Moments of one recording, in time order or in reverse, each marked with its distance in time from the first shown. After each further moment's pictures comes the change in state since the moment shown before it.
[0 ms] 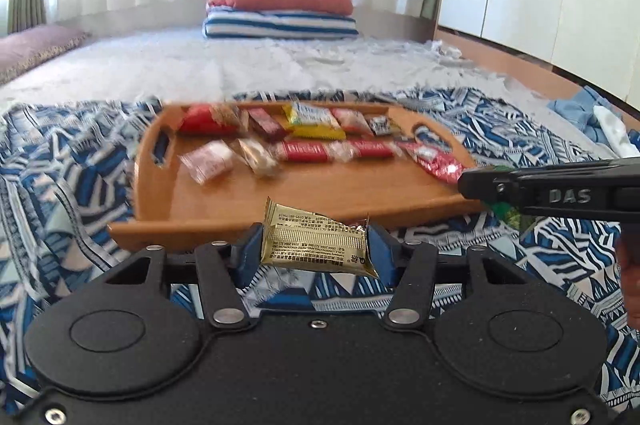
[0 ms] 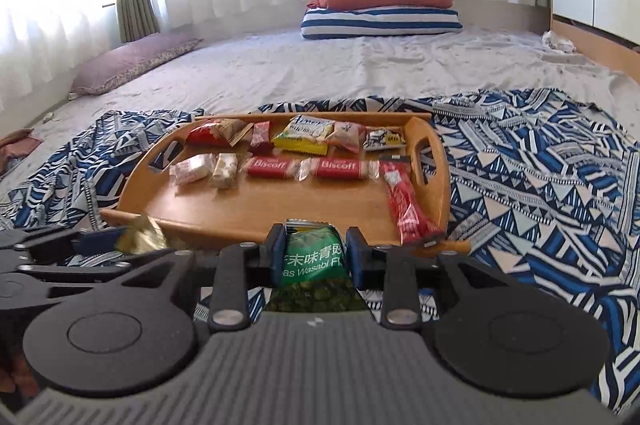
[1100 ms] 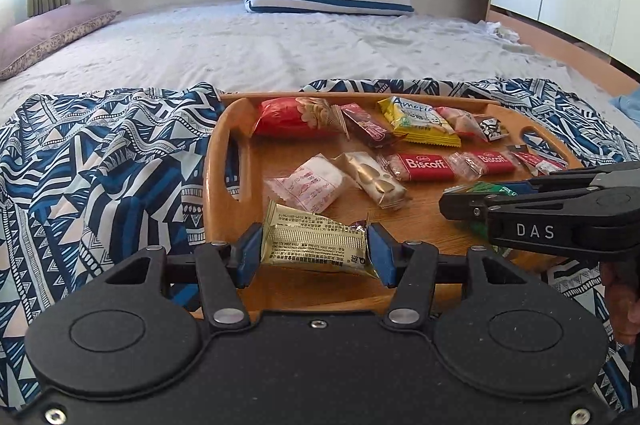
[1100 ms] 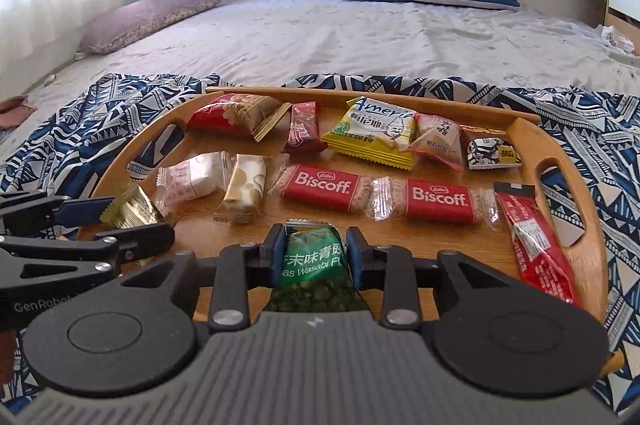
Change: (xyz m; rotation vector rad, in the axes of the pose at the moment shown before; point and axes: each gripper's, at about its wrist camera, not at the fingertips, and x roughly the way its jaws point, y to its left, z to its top) left arm 0.094 0.079 0.034 -0.028 0.103 0.104; right arm 0.139 0.046 0.031 -0.061 0.120 0.081
